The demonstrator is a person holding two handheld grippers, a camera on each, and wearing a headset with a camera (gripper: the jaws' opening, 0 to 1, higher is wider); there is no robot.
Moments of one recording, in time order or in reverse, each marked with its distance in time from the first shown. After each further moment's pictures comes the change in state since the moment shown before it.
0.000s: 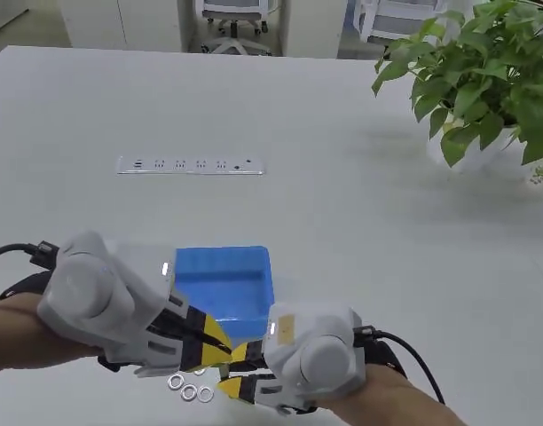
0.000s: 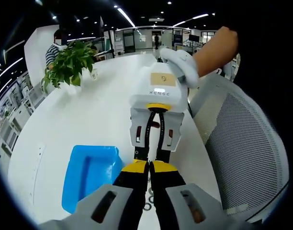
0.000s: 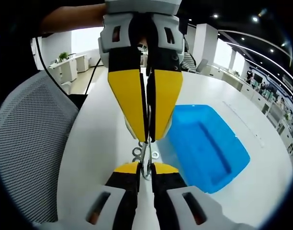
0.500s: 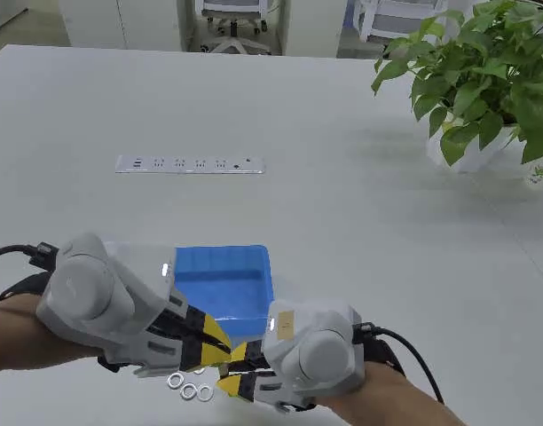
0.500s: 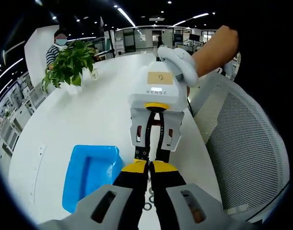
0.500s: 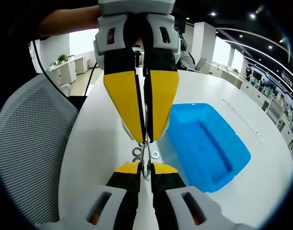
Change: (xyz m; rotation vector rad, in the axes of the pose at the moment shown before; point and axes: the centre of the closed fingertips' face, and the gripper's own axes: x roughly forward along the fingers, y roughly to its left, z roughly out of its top) left arm 0.000 -0.001 0.001 0.004 0.005 0.009; right arm 0.000 0.000 0.000 0.015 0.002 0.001
